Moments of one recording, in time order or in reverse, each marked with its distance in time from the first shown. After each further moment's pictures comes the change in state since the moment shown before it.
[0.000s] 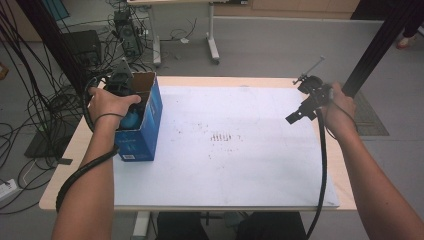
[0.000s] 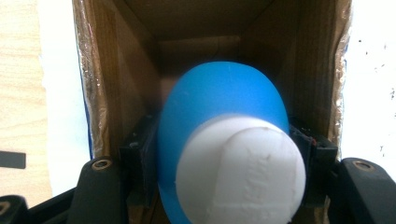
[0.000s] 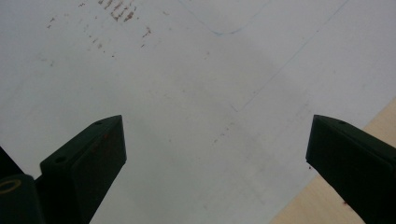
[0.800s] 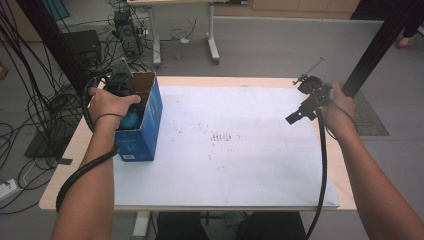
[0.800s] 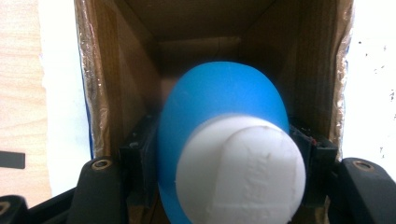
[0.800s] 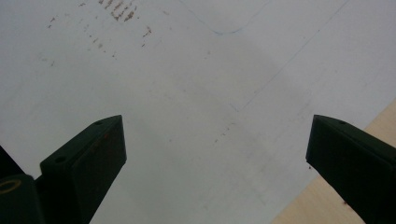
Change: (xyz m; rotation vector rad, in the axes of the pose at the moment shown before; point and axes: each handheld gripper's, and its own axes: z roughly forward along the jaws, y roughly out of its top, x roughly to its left) left arm 0.001 0.000 0.000 -0.004 -0.001 -0.005; right arm 0.000 -0.001 0.001 -0.001 0.002 0.001
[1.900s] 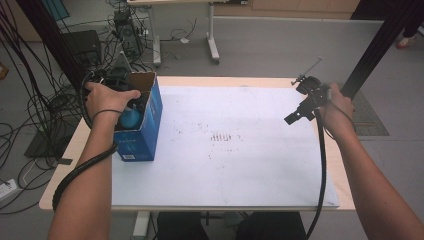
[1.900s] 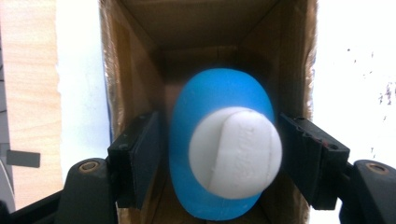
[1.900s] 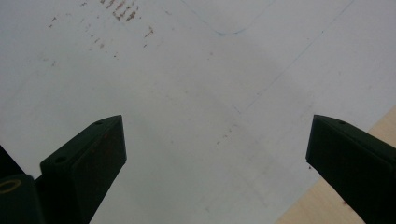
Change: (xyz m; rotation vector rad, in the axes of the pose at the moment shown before) left arm -0.005 0.001 -0.022 -0.030 0.021 0.004; right arm 0.002 0.002 0.003 0.002 0.002 -0.005
